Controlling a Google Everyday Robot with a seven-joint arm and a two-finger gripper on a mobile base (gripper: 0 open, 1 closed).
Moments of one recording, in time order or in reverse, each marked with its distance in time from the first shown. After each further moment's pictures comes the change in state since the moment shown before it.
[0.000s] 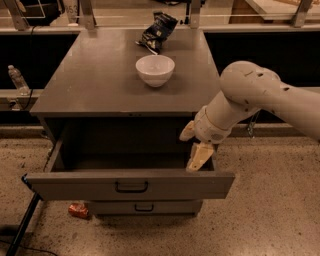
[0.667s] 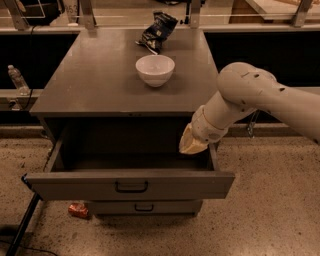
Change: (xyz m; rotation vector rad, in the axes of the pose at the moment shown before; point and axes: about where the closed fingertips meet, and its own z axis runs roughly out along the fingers) arm -0.003 -0.009 0.007 0.018 -0.009 -0.018
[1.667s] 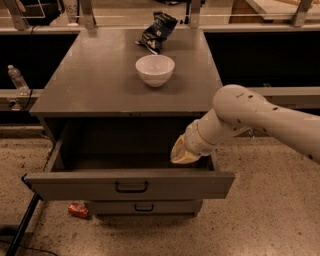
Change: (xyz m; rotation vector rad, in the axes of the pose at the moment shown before) arm -0.008 0.011 0.042 0.032 -0.087 -0.067
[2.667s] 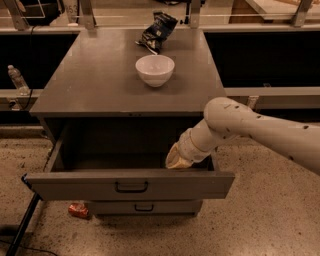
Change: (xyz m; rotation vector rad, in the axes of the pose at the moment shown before) arm 0.009 -0.002 0.046 -0.022 -0.019 0.026
